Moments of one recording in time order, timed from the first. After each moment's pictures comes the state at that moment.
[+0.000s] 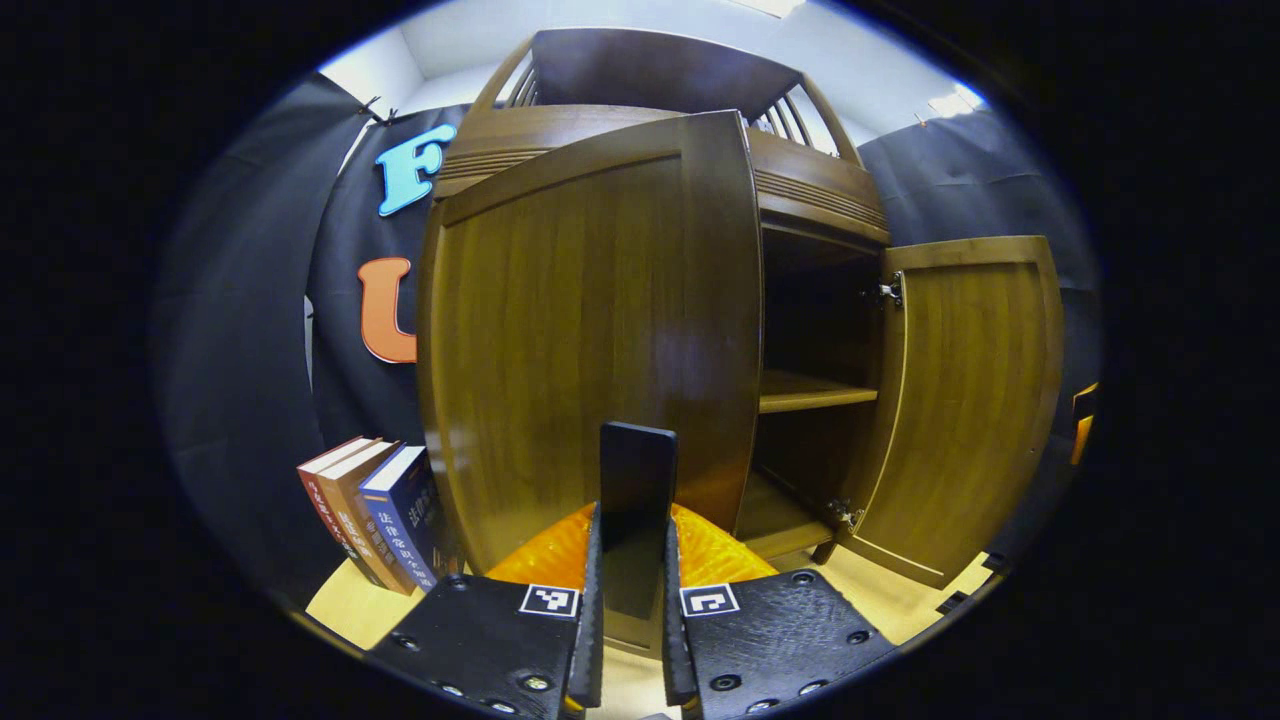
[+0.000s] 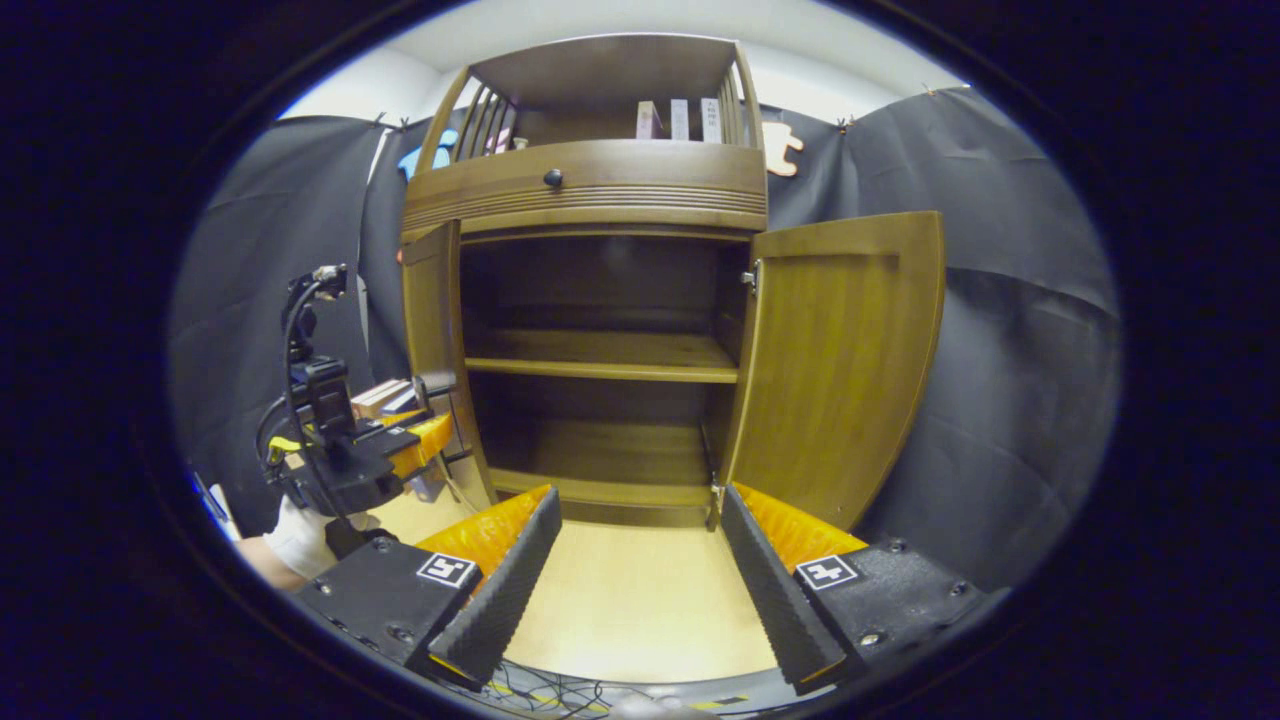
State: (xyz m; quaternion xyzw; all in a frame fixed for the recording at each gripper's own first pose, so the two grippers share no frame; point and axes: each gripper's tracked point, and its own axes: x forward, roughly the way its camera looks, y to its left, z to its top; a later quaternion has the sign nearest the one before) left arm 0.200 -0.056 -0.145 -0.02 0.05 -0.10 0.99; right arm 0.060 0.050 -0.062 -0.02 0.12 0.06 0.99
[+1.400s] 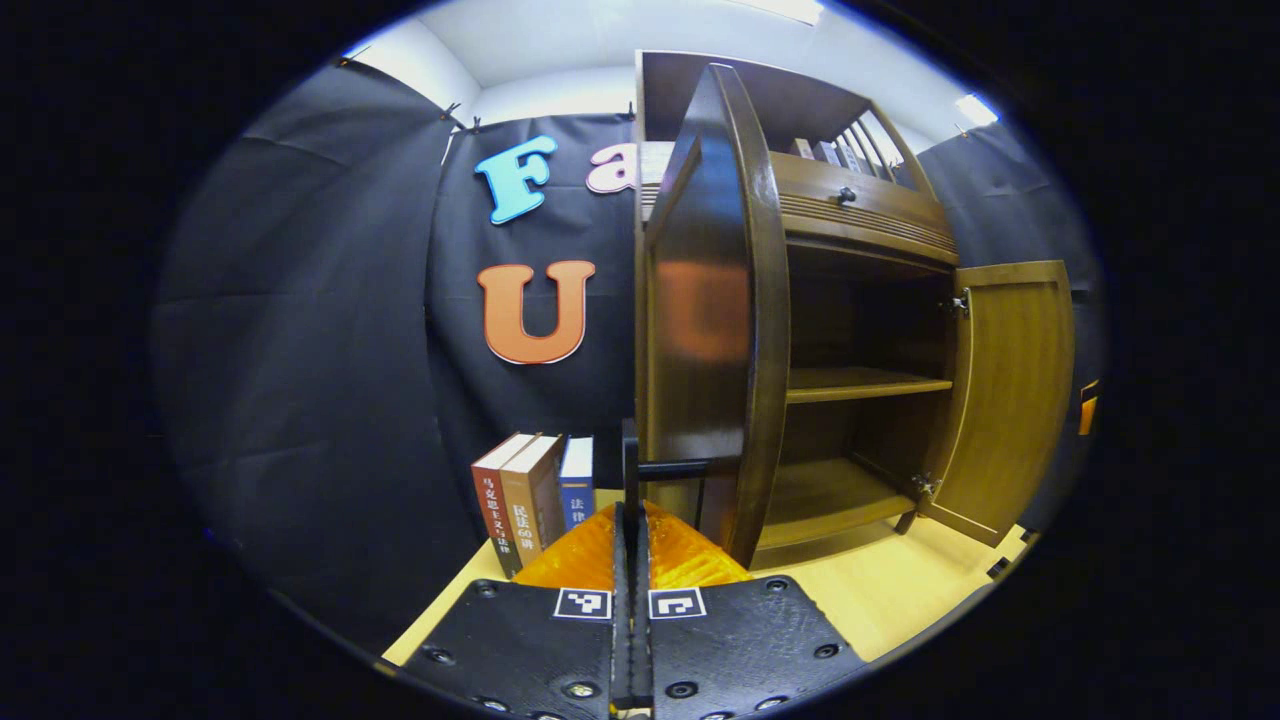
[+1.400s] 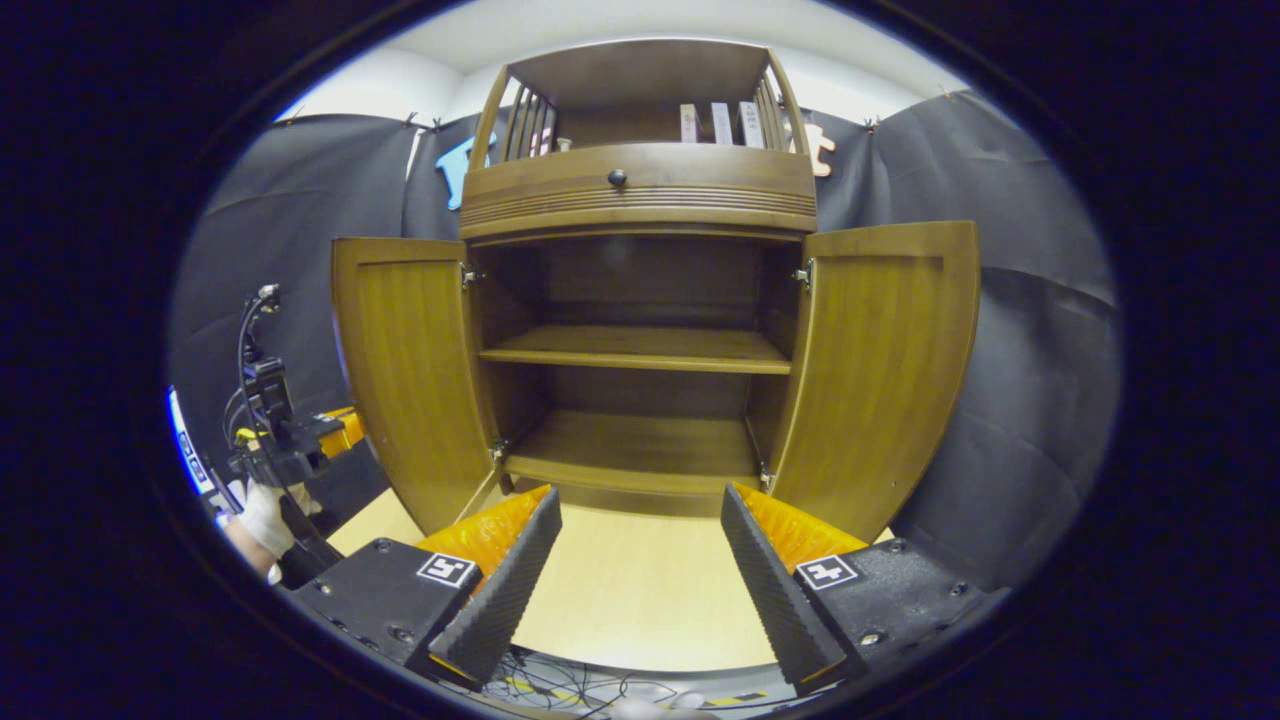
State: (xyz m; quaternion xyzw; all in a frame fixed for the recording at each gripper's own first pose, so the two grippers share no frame) left arm 0.133 0.121 -0.146 -0.02 0.05 -0.01 1.00; right arm 0.023 0.096 -0.072 -0.02 0.13 0.10 0.99
